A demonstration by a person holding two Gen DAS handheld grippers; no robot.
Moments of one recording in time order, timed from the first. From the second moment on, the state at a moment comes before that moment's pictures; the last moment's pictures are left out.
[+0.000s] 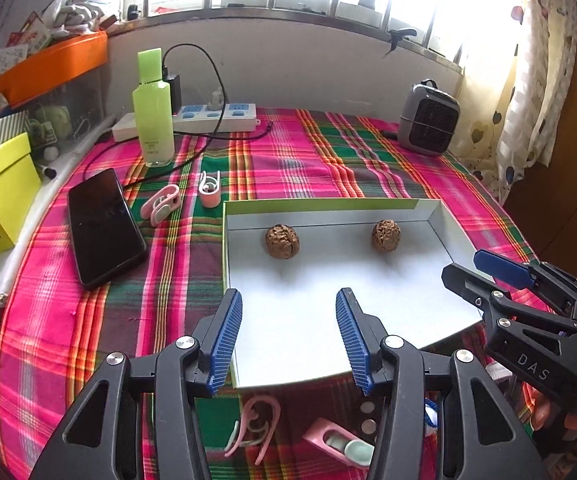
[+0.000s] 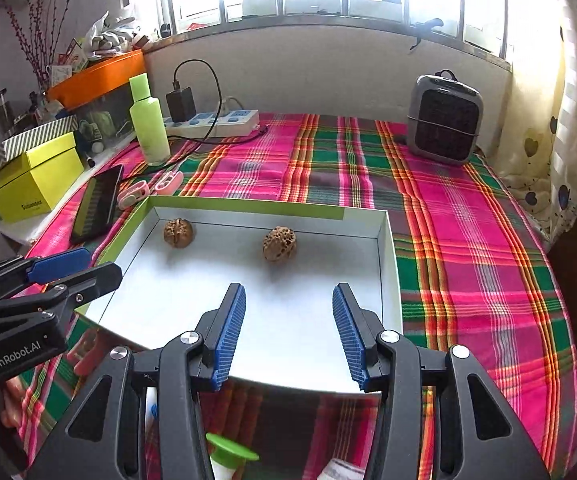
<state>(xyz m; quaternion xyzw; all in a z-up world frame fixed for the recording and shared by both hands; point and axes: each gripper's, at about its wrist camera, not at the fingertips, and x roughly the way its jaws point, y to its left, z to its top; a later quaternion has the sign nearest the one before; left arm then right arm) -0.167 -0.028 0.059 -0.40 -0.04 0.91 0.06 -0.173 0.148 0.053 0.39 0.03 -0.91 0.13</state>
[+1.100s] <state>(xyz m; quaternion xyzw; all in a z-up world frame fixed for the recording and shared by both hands) -0.079 -0.047 0.030 -0.40 -0.05 0.91 0.05 -0.068 0.195 0.044 0.36 -0.01 -0.93 0.10</state>
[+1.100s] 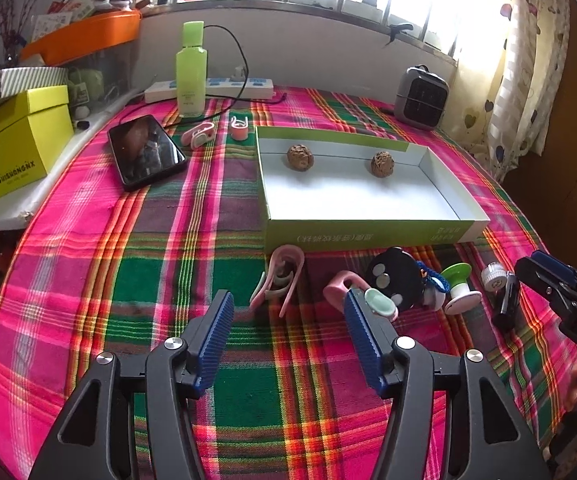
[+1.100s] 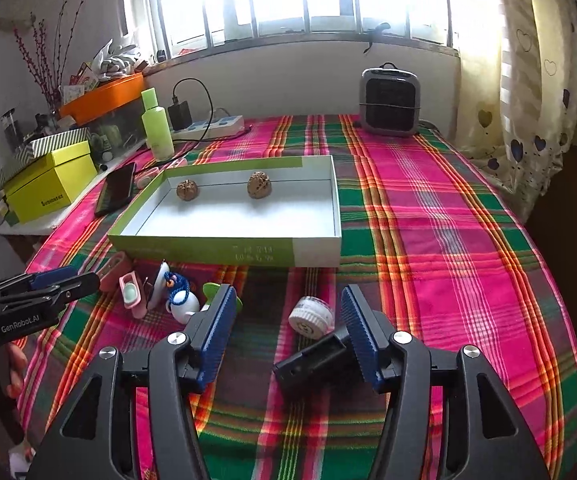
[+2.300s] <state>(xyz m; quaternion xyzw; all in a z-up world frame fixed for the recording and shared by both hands) -0.080 -0.052 0.009 -0.42 -0.06 0.90 0.06 -0.059 0.219 0.013 0.41 -0.01 -0.91 0.03</state>
